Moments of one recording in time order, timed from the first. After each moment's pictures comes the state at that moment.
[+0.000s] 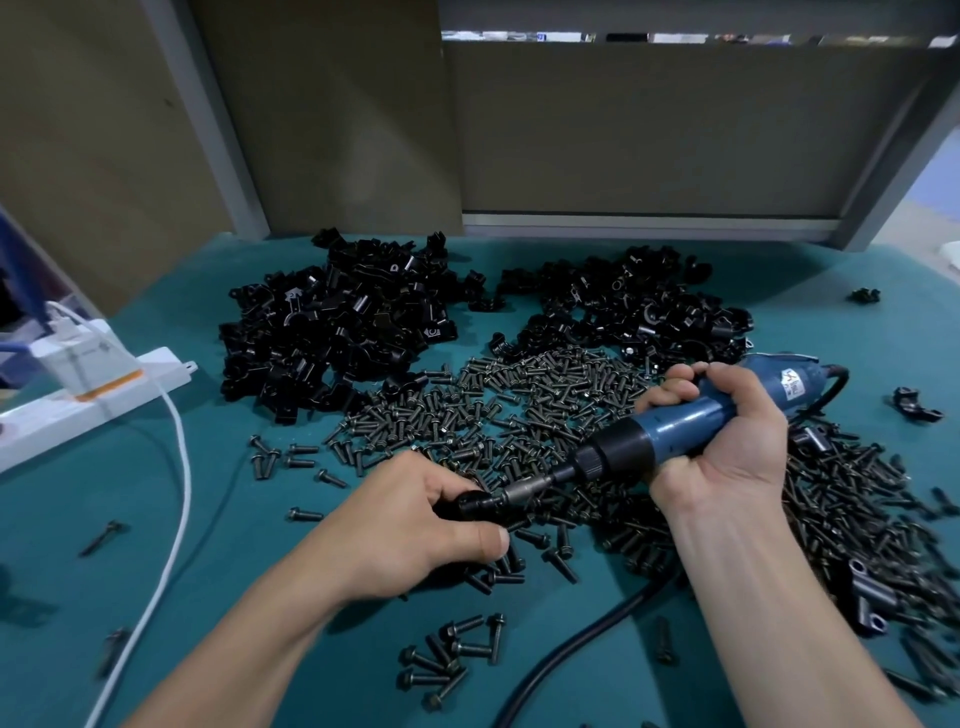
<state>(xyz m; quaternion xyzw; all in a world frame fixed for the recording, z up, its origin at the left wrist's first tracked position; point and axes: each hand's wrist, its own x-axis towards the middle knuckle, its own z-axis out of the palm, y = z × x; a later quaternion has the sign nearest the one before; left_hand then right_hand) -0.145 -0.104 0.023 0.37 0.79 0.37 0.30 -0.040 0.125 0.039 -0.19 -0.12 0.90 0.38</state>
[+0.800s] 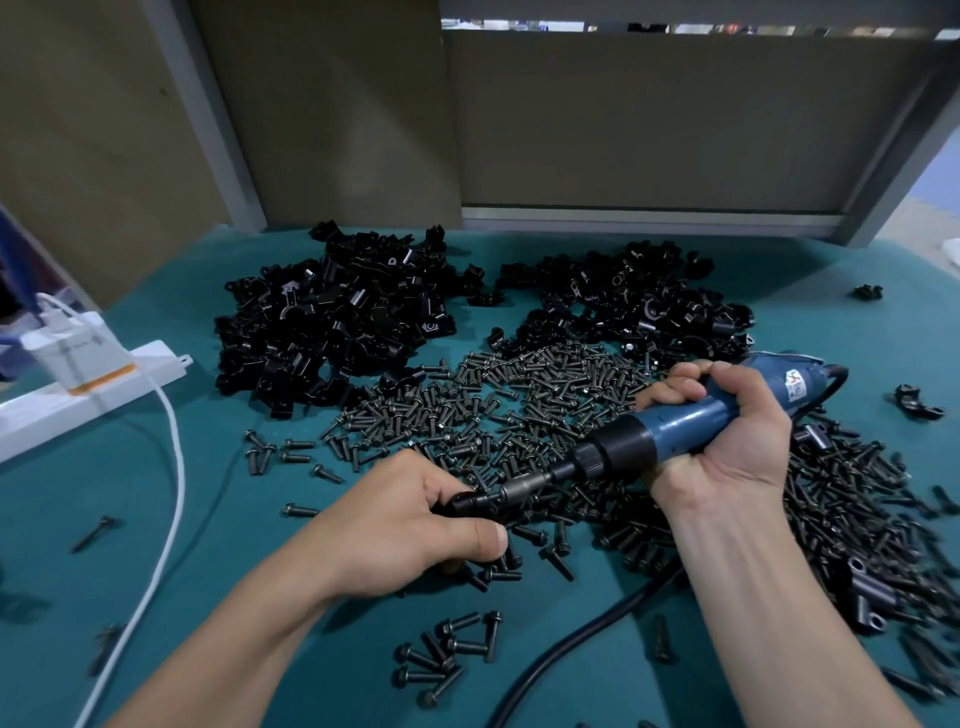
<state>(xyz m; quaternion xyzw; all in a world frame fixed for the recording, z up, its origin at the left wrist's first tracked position) -0.139 -0.104 0.037 0.36 0.77 0.39 0.35 -0.039 0.126 0.039 -0.17 -0.10 0.90 0.38</state>
